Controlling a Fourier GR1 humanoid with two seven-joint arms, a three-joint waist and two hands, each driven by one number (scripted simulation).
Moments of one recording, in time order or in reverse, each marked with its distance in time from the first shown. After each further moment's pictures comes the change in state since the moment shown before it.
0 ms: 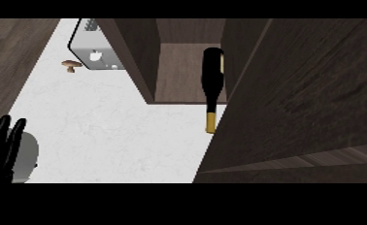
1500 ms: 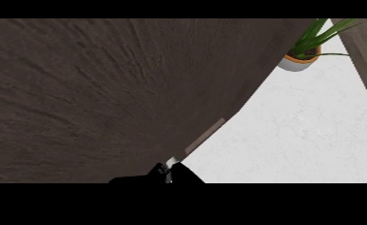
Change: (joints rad) left arm -0.112 0.009 0.134 0.071 0.124 -0.156 0.147; right arm -0.763 -0.050 0.056 0.342 -0.029 -0.563 0.002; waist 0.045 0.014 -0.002
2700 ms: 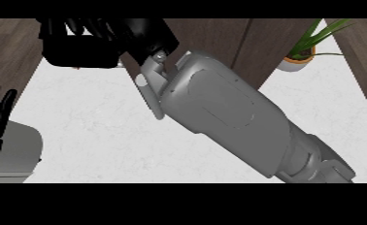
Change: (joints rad) left arm -0.057 -0.079 0.044 0.009 -0.057 0.031 0.080; right arm -0.571 0.079 -0.376 0.928 -0.184 0.187 -0.402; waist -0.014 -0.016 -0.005
